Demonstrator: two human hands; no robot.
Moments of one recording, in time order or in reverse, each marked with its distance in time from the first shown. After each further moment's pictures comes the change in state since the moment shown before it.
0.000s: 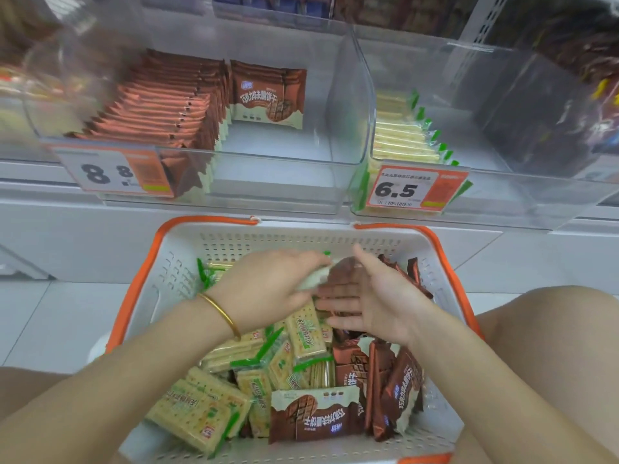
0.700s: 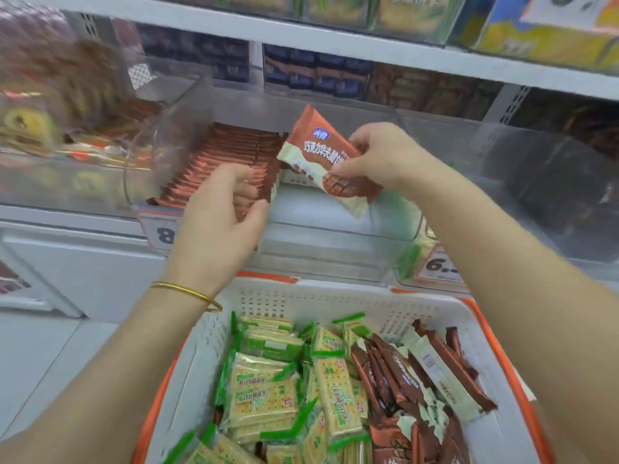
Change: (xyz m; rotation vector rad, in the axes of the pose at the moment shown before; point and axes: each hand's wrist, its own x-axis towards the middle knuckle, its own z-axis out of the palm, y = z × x) left_hand 0.001 -0.071 -0.098 -0.461 0.850 -0.362; right_hand 0.019 -0.206 0.083 -1.130 0.392 -0.861
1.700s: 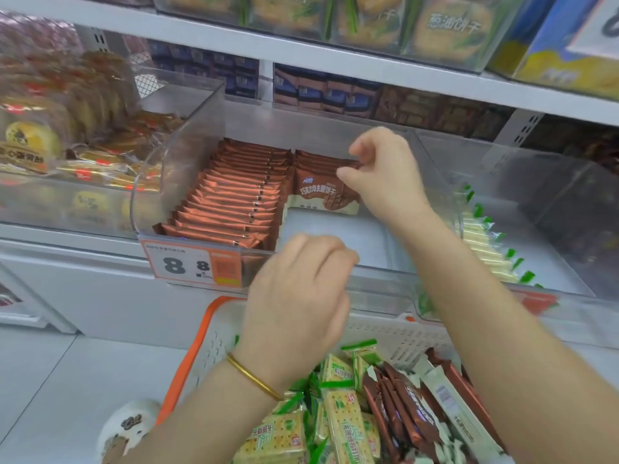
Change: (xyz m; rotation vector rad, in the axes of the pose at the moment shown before) left_hand -0.030 0.017 0.032 0.384 -0.041 0.576; right_hand 0.019 -0.006 0.032 0.082 0.382 -0.077
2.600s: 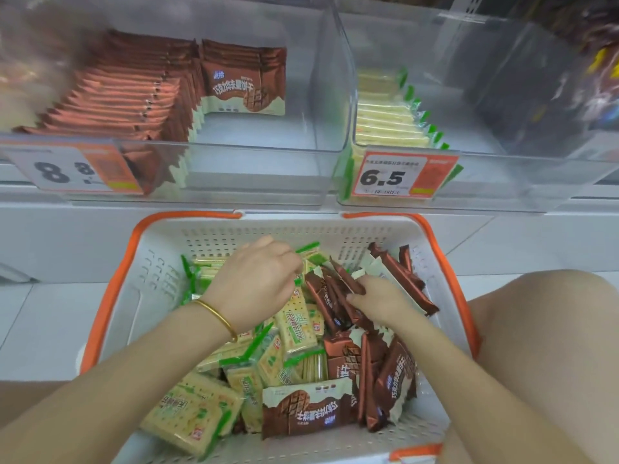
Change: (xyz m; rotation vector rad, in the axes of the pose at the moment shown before) left_hand -0.069 0.035 0.066 -0.040 -0.728 0.018; right_hand -0.228 0.191 0.001 -0.244 -0.763 0.606
